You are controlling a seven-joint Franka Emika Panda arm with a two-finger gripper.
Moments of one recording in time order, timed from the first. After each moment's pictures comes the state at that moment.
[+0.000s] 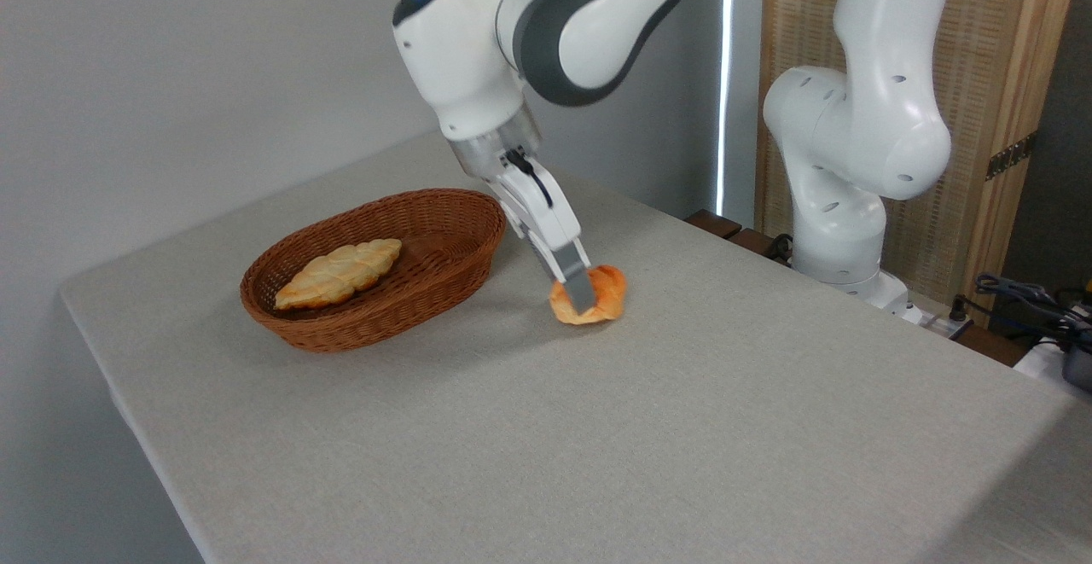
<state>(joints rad) -0.27 -0.25 -0.03 -2.32 0.01 1.80 0.73</state>
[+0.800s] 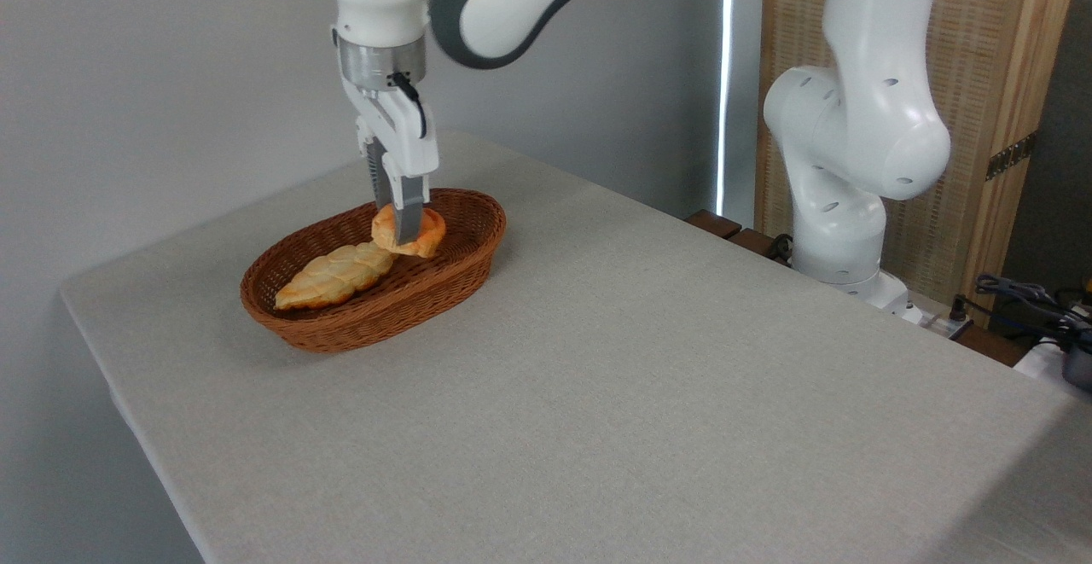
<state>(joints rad) -0.28 -0.10 -0.26 -2.10 -0.22 2.16 0.50</state>
